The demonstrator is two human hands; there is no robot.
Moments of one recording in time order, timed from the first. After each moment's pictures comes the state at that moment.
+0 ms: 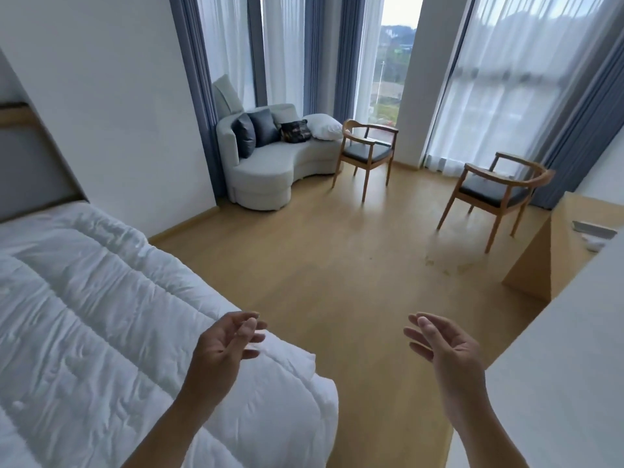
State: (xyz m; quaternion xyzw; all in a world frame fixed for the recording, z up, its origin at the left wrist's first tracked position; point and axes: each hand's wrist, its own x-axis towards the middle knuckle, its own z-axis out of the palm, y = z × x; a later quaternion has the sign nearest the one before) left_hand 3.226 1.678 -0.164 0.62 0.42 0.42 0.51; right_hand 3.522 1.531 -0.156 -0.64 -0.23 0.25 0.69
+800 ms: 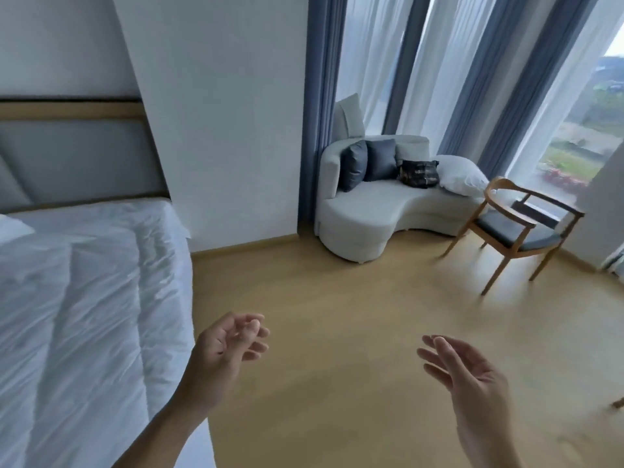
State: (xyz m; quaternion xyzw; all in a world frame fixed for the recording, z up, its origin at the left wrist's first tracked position) left_hand 3.448 2.186 -0.162 0.49 0.52 0.55 0.42; right_hand 3.780 2.176 -0.151 -0.57 -0.37 0.39 0.62
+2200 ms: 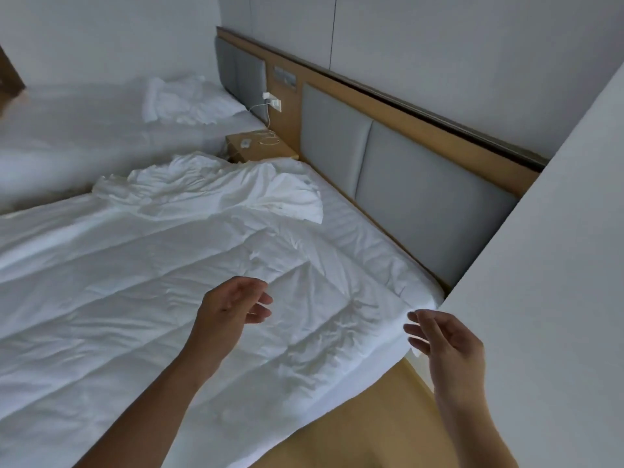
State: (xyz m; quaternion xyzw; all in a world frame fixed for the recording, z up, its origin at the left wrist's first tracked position) left_hand 3.020 2.785 -0.161 -0.03 0.71 0.70 -0.01; right_hand 3.080 3.091 -0.171 -0.19 -0.69 0.68 0.19
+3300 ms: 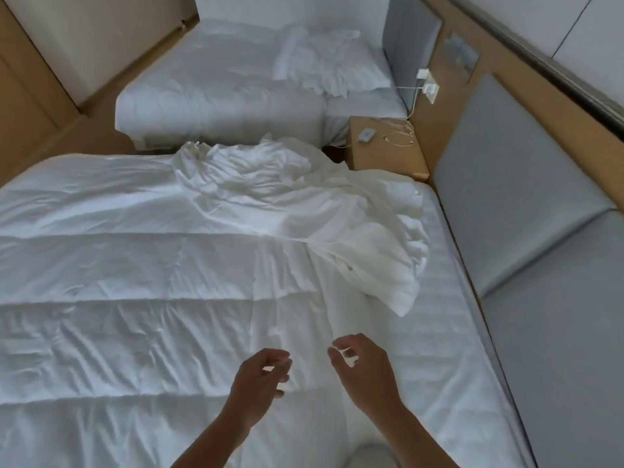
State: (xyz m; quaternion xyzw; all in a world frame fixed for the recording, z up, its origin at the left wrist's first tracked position) left_hand 2.592 2.847 -0.330 -0.41 0.64 0.65 0.00; right_hand 2.475 3.020 -0.331 0.19 -0.88 0.40 -0.17
